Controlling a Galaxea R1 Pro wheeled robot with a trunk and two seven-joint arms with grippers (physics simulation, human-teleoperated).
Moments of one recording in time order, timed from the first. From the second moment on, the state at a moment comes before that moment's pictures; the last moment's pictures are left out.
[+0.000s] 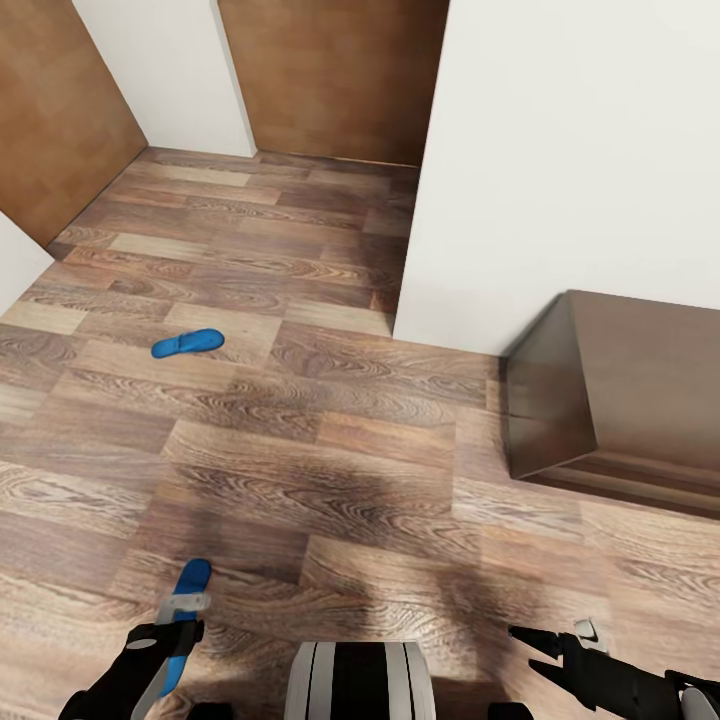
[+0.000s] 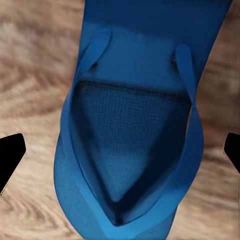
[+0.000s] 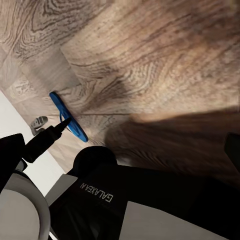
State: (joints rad) left arm -0.47 0.12 0.16 -0.43 -0.11 0.13 0.09; right arm -0.10 -0.33 -0.23 -1.10 -0.61 0.98 0.83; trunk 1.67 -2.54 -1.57
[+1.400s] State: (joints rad) left arm -0.47 0.12 0.15 -0.43 -0.11 0.13 0.09; right arm -0.10 -0.33 -0.23 -1.10 -0.61 0.98 0.83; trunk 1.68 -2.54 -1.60
